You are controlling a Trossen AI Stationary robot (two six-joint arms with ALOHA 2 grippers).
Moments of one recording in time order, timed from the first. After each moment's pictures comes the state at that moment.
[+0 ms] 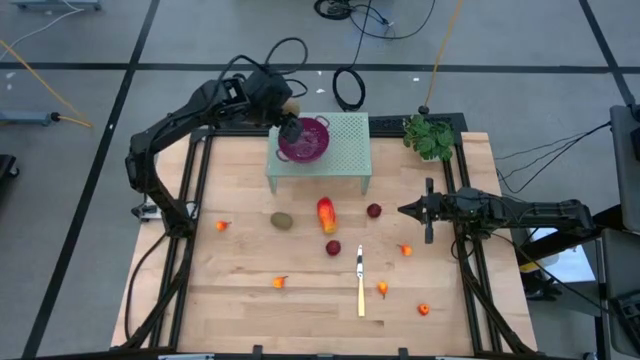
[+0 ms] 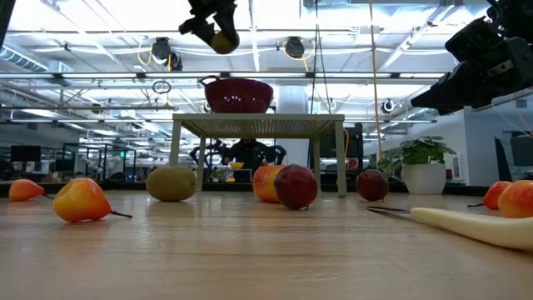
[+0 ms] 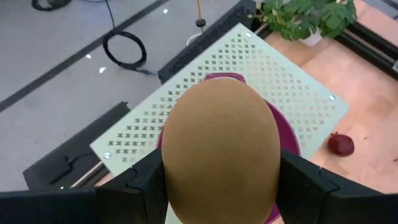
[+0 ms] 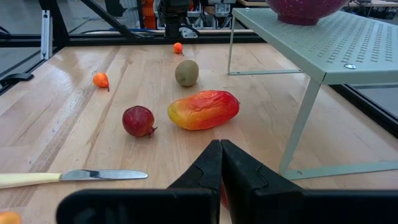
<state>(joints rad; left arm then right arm) 0.46 1.67 1.99 -1.15 -0.18 -0.27 -0.04 0.22 0.14 -0.17 0.05 0.01</state>
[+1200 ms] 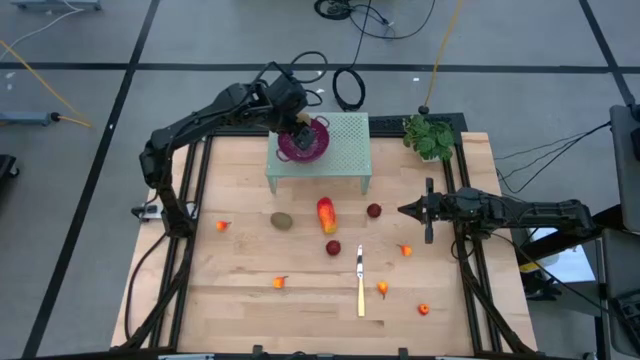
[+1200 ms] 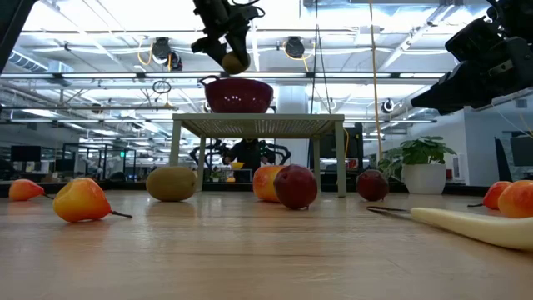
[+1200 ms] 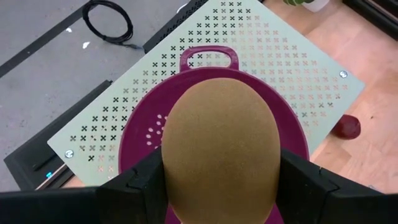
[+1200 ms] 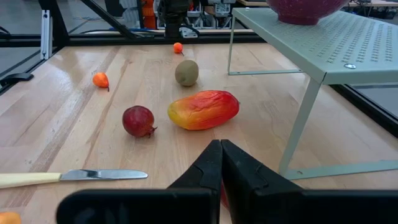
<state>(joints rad) 0.46 1.78 1.99 -1.15 -0.12 -0.28 -0.04 0.22 0.14 -0.17 0.06 0.01</state>
